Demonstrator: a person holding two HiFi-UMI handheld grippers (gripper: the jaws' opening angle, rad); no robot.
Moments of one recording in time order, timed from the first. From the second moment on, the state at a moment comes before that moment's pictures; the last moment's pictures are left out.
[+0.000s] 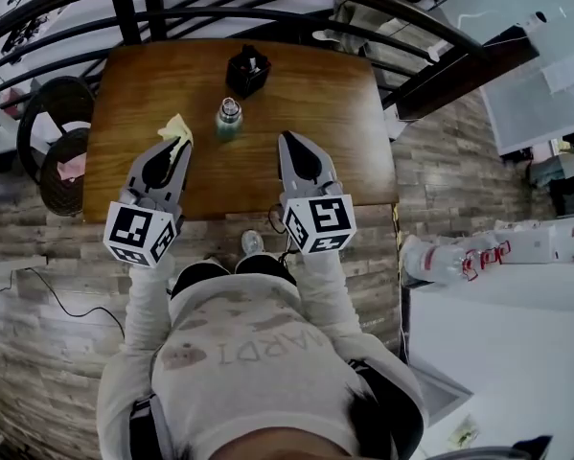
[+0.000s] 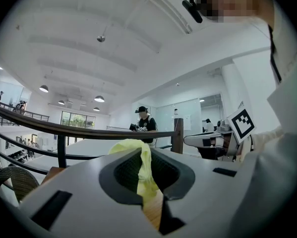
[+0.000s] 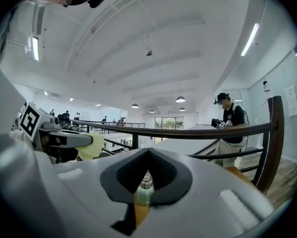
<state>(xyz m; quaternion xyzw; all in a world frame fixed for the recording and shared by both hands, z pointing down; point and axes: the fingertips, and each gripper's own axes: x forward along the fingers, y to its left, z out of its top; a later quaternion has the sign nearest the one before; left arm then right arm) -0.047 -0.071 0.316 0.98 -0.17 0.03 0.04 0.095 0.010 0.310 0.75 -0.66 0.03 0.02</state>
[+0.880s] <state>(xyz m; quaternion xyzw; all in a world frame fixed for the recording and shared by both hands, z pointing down) -0.071 -0.055 0.283 0.98 -0.19 -0.01 0.02 0.084 0.044 0.276 0.77 -0.64 -0.01 0.00</state>
